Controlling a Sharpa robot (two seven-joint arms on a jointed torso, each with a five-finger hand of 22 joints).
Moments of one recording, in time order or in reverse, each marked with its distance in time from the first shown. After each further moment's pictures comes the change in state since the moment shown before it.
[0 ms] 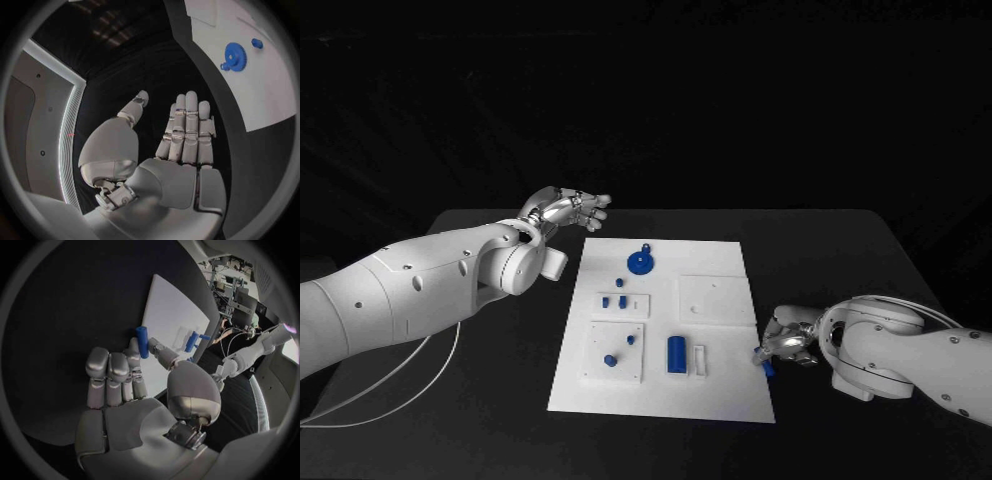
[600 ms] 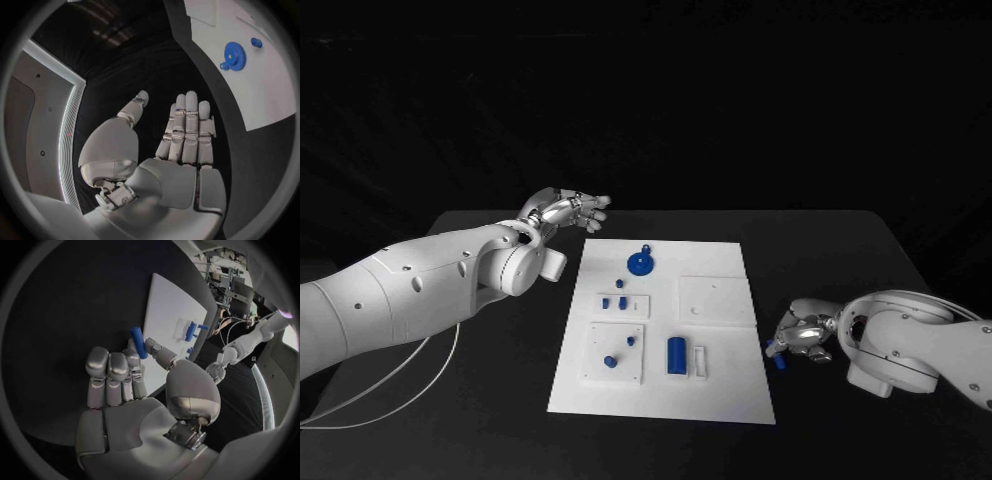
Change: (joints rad) left arm 0.000 -0.001 0.000 -0.001 0.000 0.001 0.000; left_hand -0.002 0.002 0.000 0.000 0.000 0.000 0.000 0.000 0.000 0.000 0.000 0.000 0.000 0.000 0.000 0.000 0.002 0.000 0.004 0.004 -0.004 0.001; right arm 0.037 -0.061 0.003 0.013 0.112 -0.003 0.019; right_hand 0.003 0.031 0.027 0.008 0.000 0.012 0.002 -0.014 -0.132 0.007 0.000 -0.004 0.000 -0.004 0.004 0.000 0.000 0.001 0.002 0.019 0.004 0.001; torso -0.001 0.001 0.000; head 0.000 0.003
